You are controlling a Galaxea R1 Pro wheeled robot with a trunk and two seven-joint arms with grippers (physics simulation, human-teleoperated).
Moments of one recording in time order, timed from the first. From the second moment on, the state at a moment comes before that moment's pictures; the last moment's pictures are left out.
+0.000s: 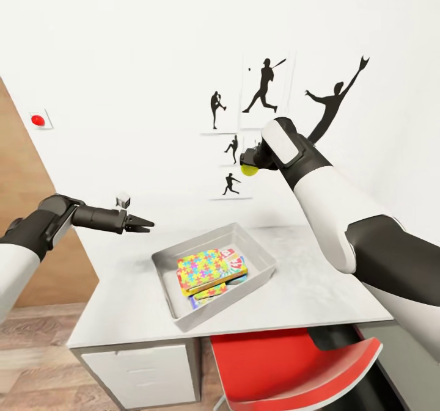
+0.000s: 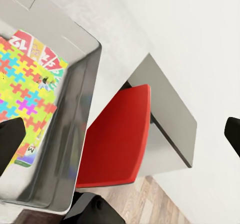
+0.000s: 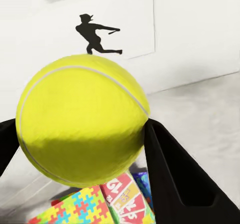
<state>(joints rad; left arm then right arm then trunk) -1.19 0.43 -0.35 -0.65 0.14 0.97 -1.54 -1.60 0.16 0.23 -0.50 -0.83 0.89 -0.68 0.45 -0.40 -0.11</state>
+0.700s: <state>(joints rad) -1.18 0.43 -0.35 -0.61 0.14 0.93 -1.53 -1.59 0.17 0.23 -0.50 -0.83 0.88 -0.68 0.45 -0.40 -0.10</state>
